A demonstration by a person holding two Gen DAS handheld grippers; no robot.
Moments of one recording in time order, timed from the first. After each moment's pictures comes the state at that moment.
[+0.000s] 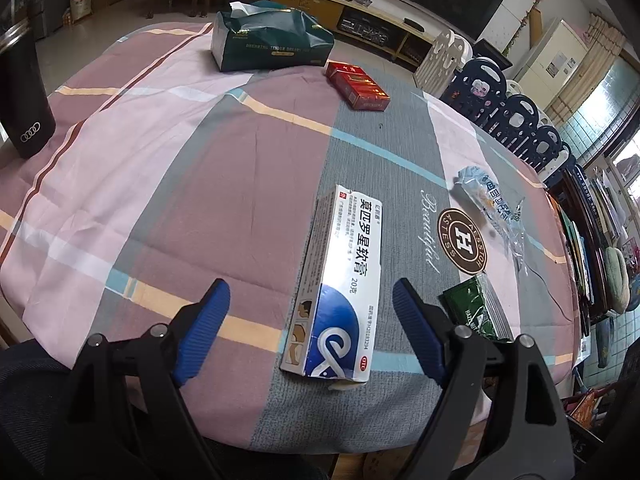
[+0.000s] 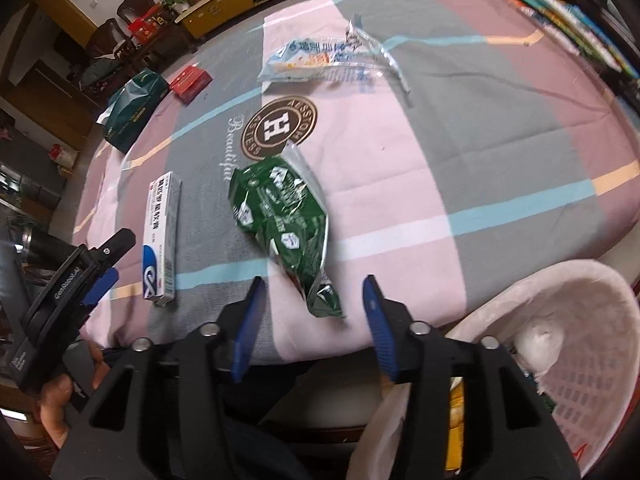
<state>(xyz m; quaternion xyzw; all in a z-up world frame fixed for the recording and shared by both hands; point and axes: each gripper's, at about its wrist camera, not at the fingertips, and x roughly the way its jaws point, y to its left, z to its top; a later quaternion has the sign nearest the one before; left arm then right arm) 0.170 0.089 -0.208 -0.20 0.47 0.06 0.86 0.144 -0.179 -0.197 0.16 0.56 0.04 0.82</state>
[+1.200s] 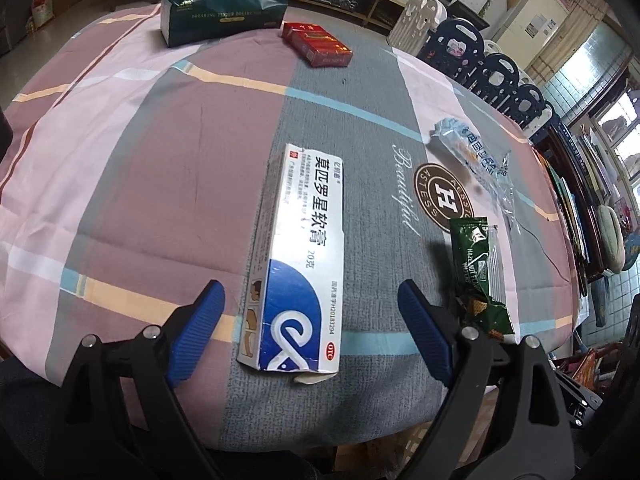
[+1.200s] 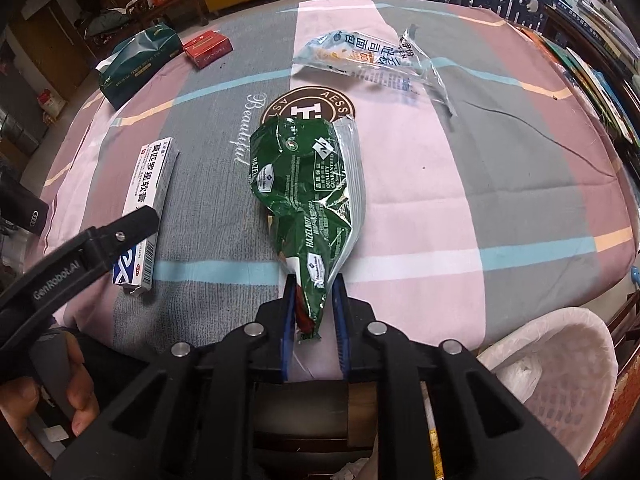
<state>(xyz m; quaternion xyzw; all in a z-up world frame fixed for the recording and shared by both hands) 0.189 0.065 -0.226 -0.17 0.52 0.00 0.84 0.162 -0.136 -0.213 0.05 0.56 0.05 0.82</state>
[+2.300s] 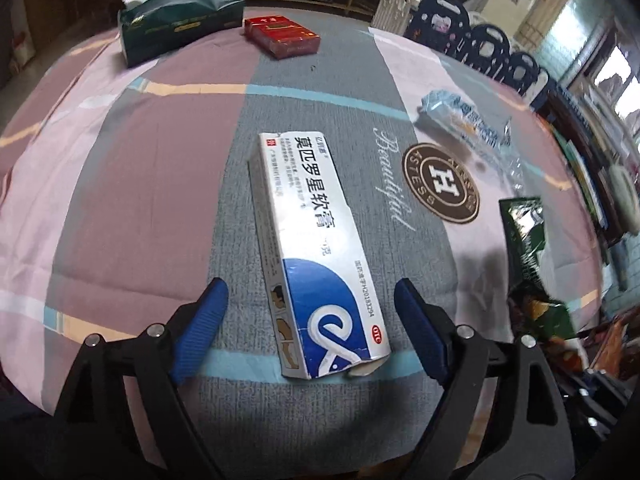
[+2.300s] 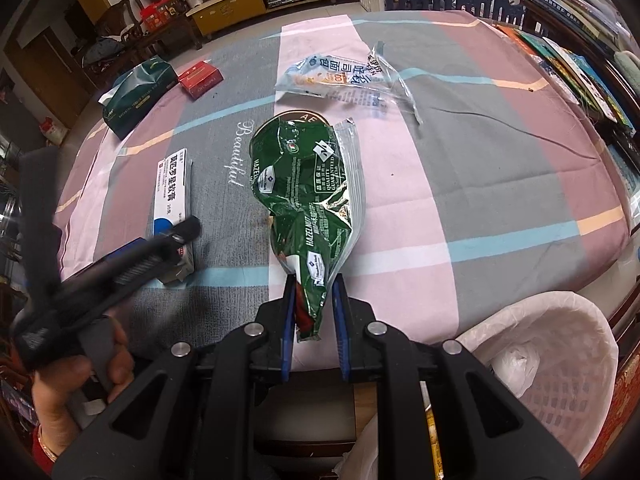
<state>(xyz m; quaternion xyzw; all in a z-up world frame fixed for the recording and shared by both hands) 0.213 0.023 -0.239 -0.07 0.52 0.00 0.85 0.147 -0.160 -0.193 0.09 0.54 0.04 0.84</state>
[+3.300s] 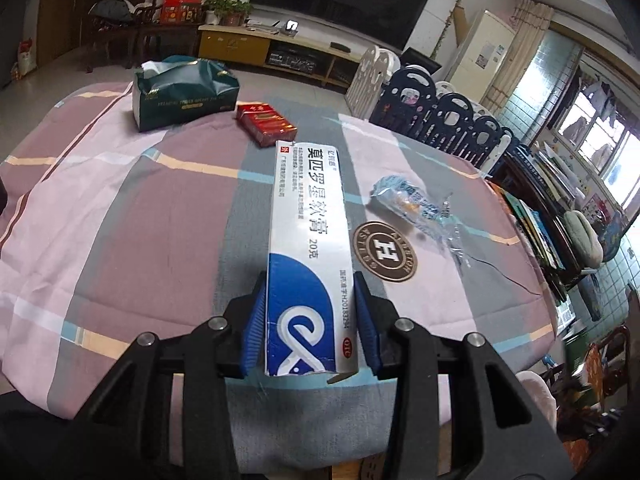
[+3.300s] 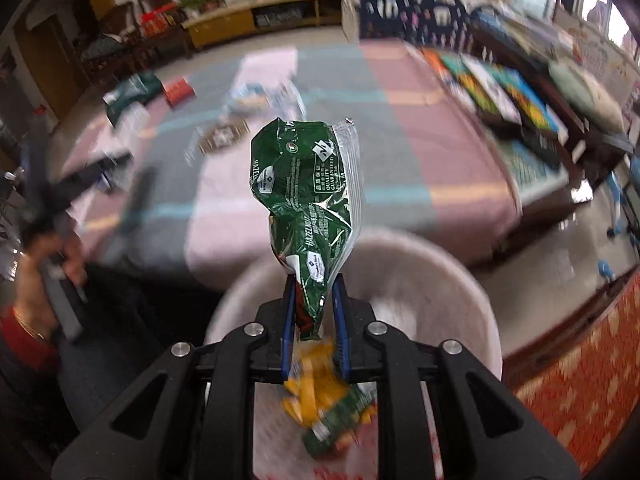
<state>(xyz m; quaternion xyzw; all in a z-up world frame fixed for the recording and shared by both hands) 0.169 0.038 -0.180 -0.15 0.39 -0.05 0.91 0.026 -0.269 -0.148 0.05 0.53 0.01 0.85</state>
